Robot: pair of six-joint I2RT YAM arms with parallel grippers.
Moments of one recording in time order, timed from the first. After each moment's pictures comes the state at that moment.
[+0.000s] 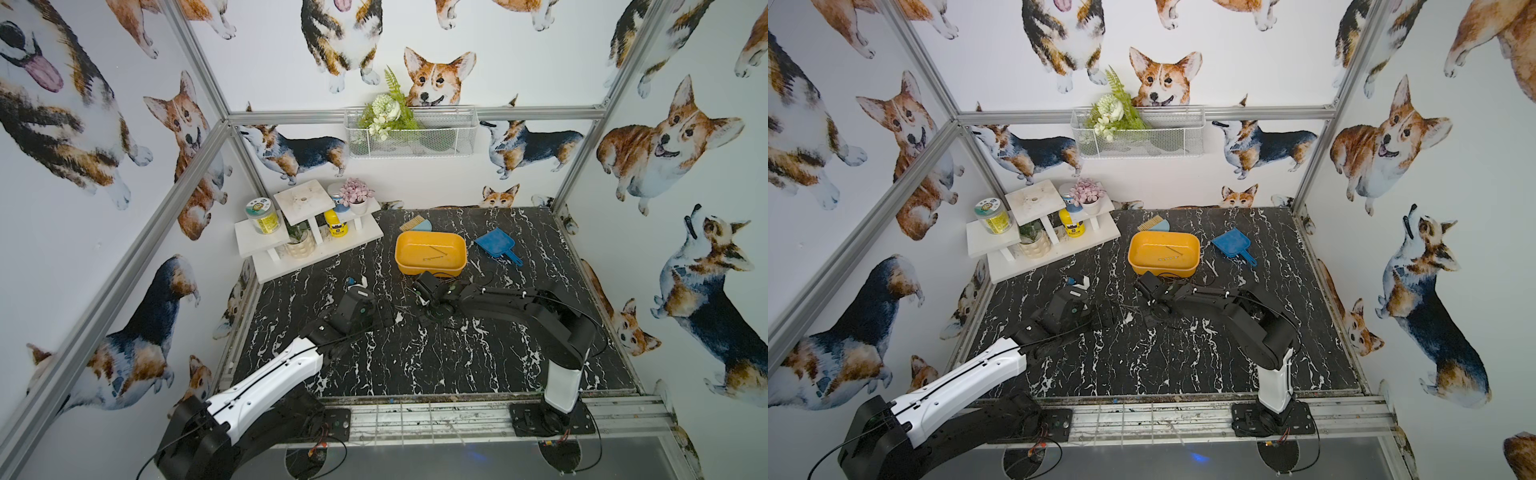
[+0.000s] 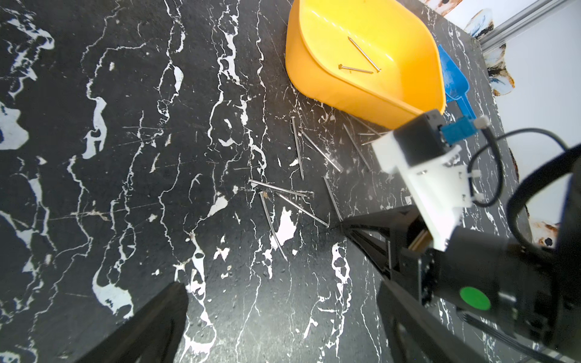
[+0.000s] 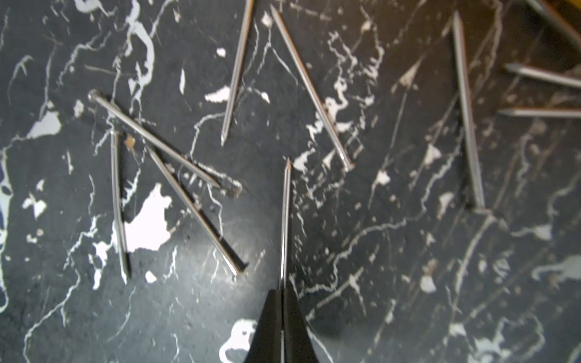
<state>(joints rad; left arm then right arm) -0.62 1.03 0.62 -0.36 -0.10 -0.74 0.81 1.85 1.14 -0.46 0.07 0.44</state>
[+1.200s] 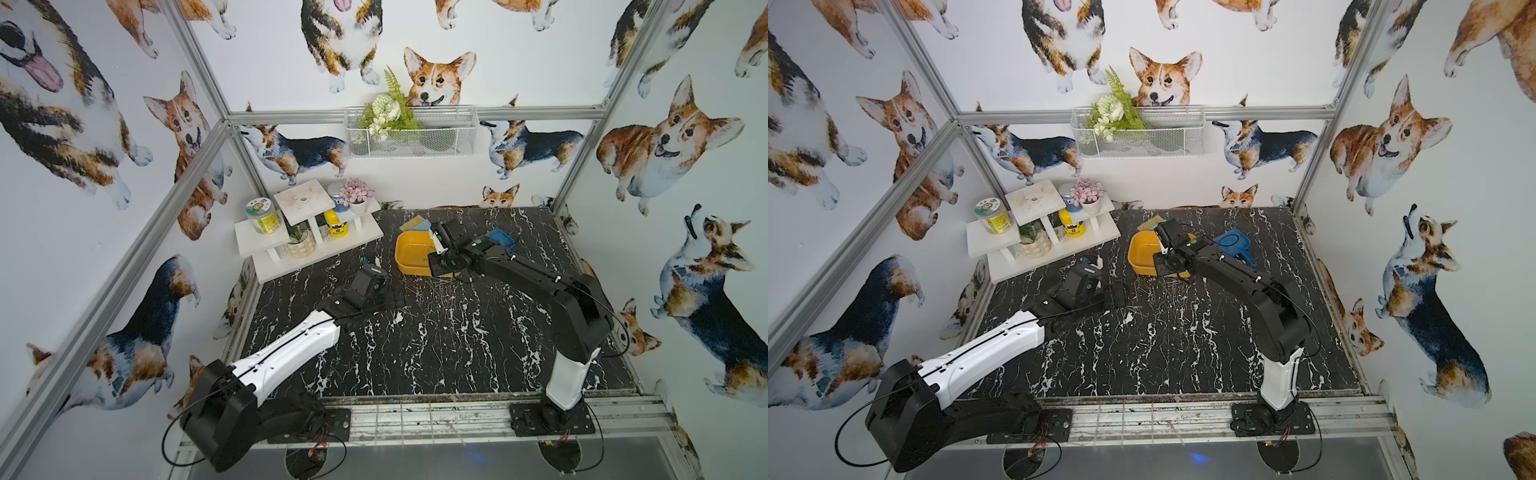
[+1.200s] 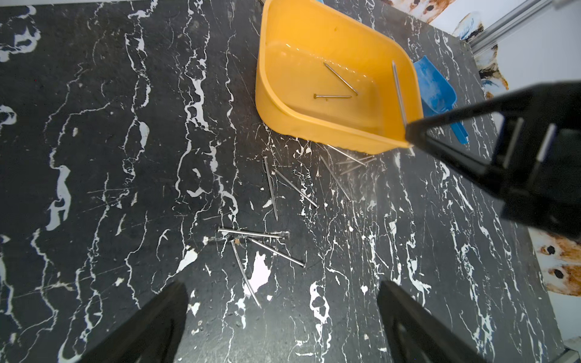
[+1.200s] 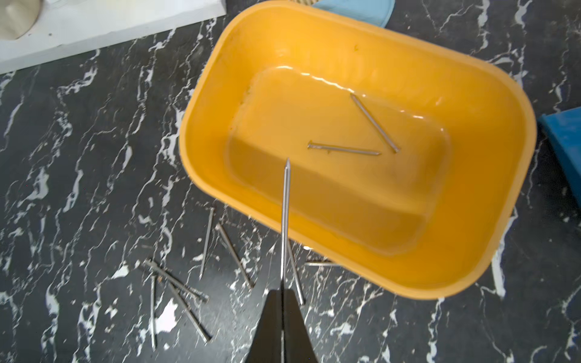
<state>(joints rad) -0.60 1.25 0.83 -0.35 -0.08 -0.67 0.56 1.87 1.52 -0.62 0.05 0.28</state>
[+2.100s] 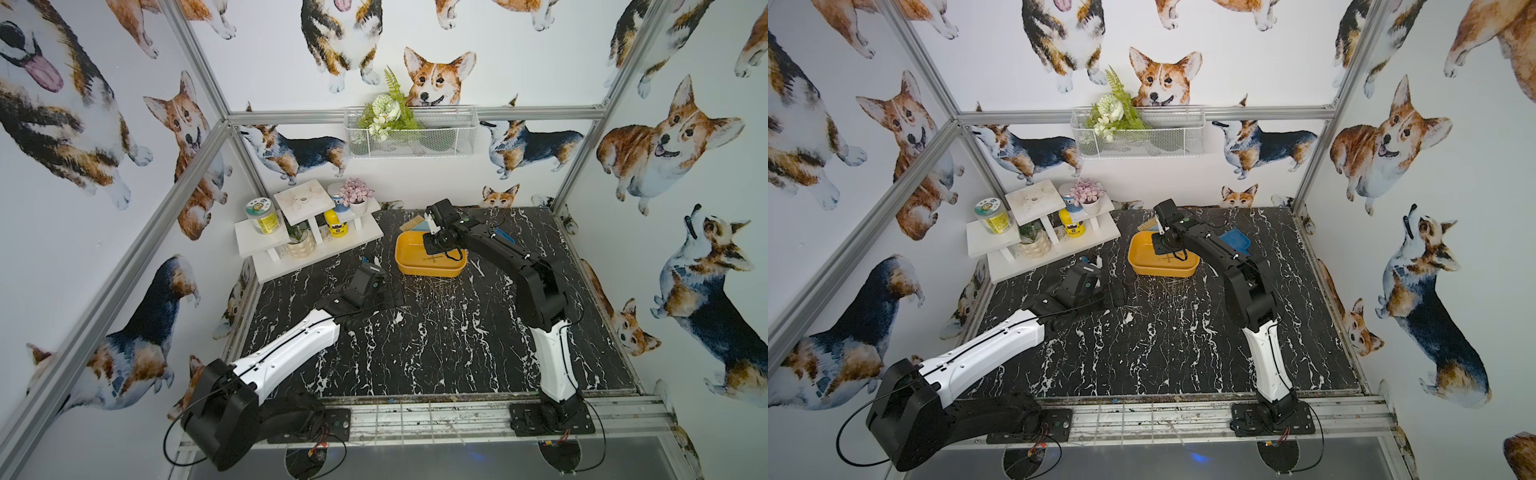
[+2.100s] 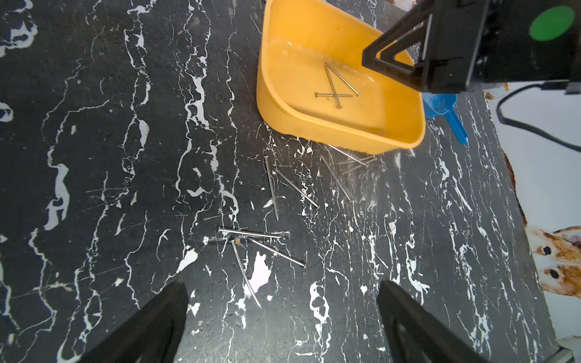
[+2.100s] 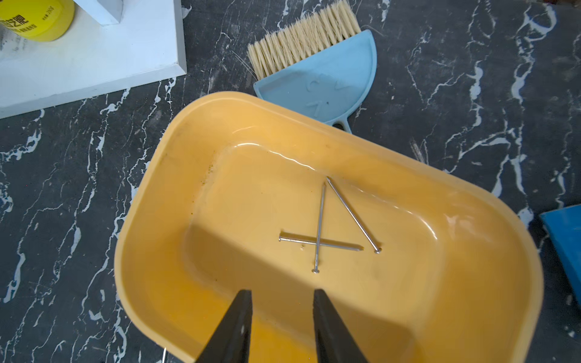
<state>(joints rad) -0.59 1.25 0.83 -0.35 -0.07 -0.68 0.48 2.15 1.90 -0.72 0.03 0.23</state>
